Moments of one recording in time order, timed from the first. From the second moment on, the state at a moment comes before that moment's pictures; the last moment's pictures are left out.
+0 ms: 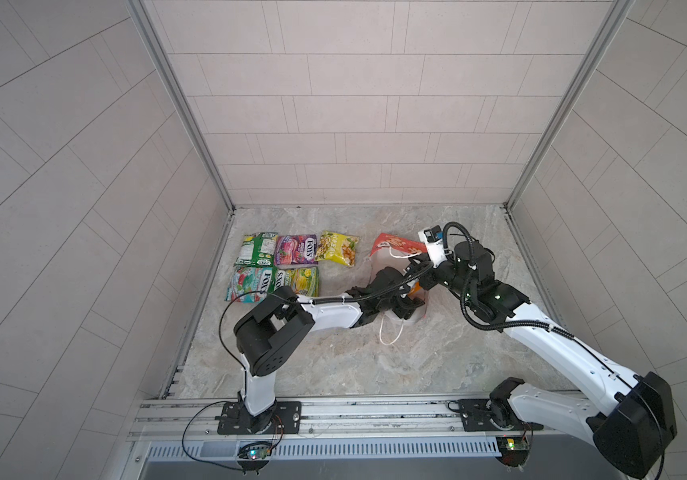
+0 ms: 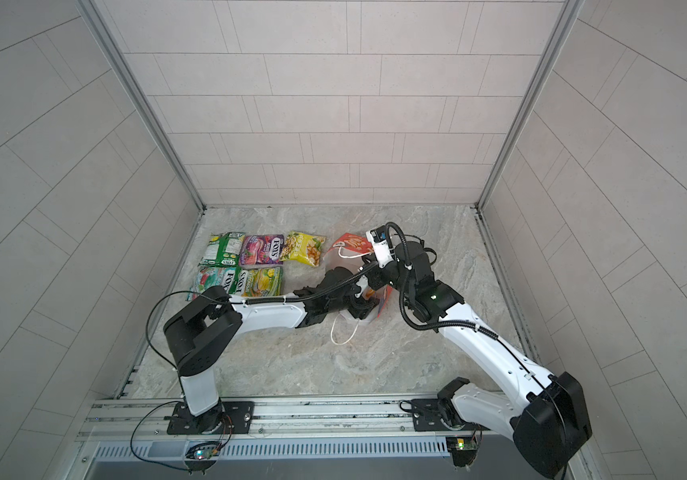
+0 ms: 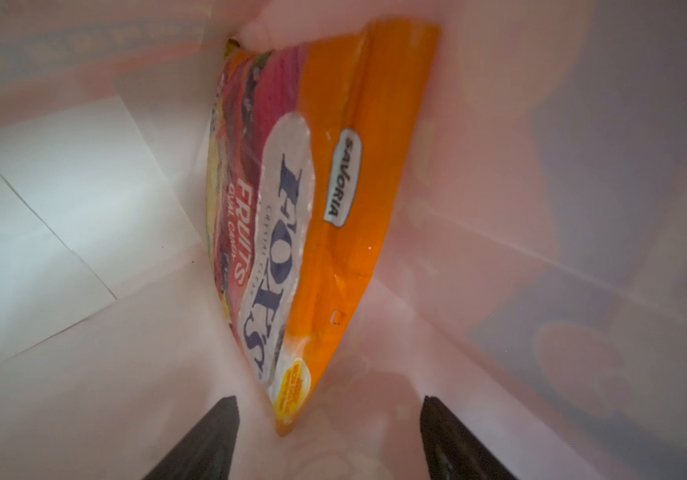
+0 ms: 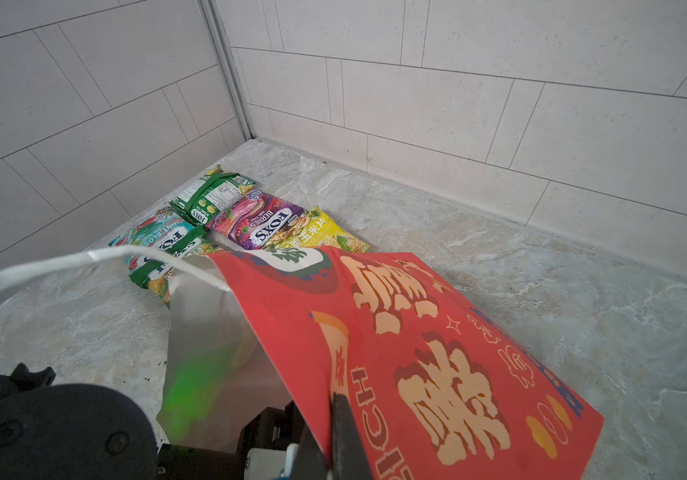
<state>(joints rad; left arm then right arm) -0.91 1.88 1.07 0.22 0.07 -0.05 0.50 1.11 0.87 -0.11 -0.13 0.07</state>
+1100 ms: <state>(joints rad) -0.91 1.77 1.04 0.16 -0.01 -0.04 0.49 1.13 0.87 -0.04 -0.18 0.09</state>
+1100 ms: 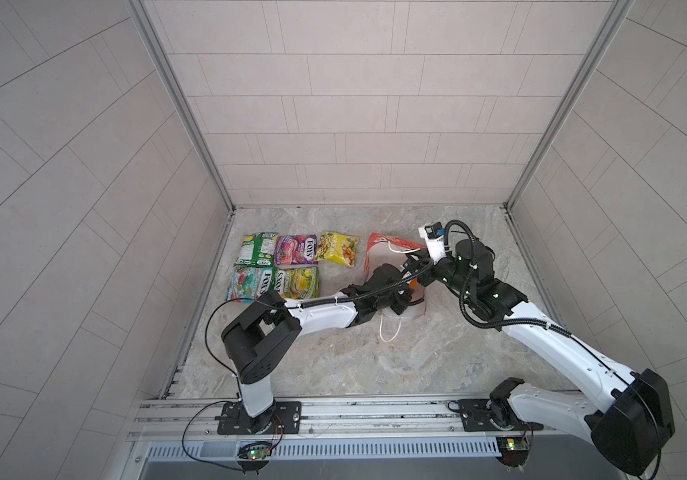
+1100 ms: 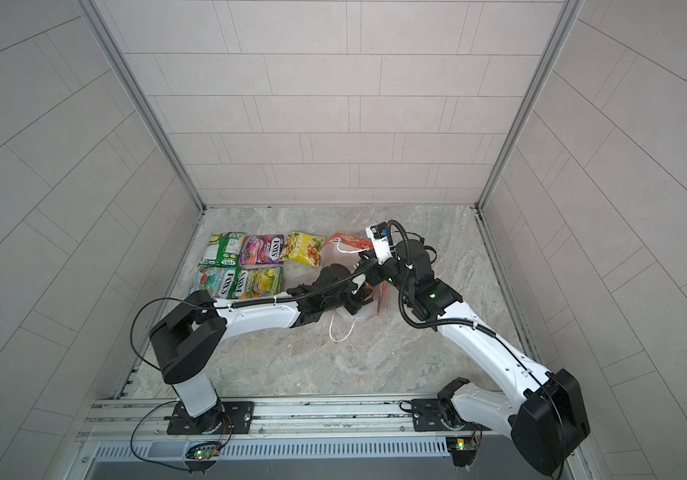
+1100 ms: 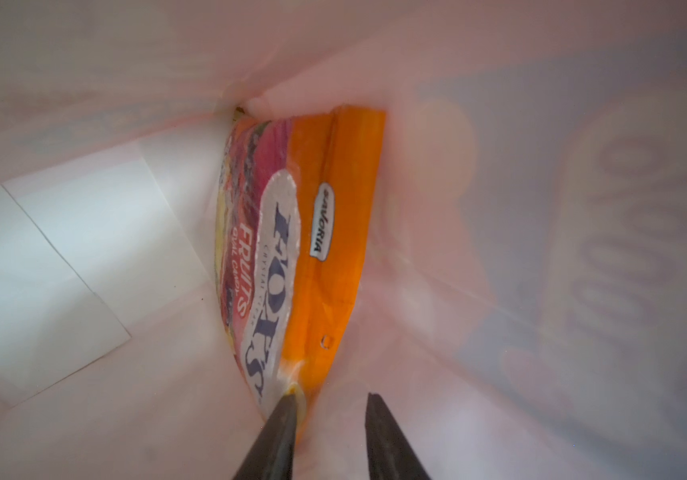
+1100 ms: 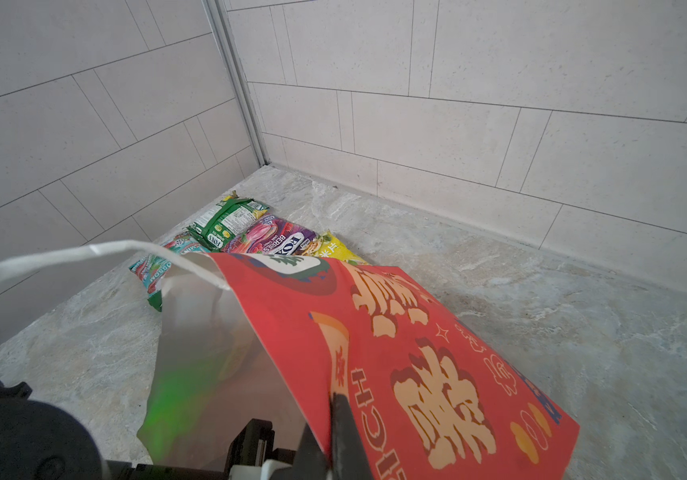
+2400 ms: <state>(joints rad) -0.91 1.71 1.00 0.35 -0.10 -0.07 0.47 1.13 0.88 -0.05 -0.15 0.14</state>
